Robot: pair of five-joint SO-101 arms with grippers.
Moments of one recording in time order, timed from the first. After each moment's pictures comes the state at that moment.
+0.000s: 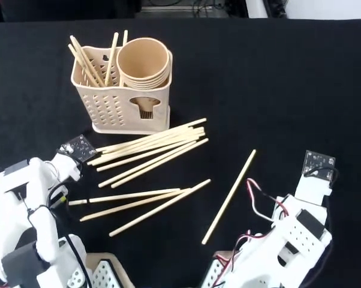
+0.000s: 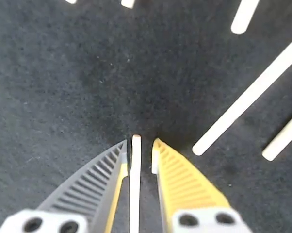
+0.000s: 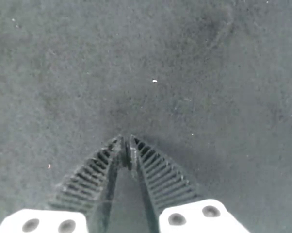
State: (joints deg) left arm -32.6 -17.9 60.3 49.2 -76.4; right arm 46.1 -59.0 85.4 47.3 25.5
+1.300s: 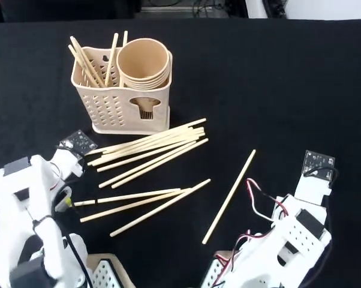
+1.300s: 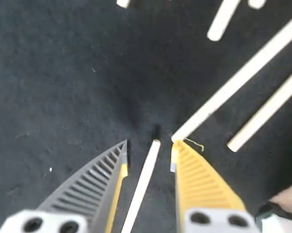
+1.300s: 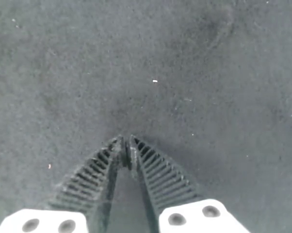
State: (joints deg) left arm -29.9 -27.6 58.5 61.0 -67.0; right arm 46.1 -59.0 85.4 47.3 25.5
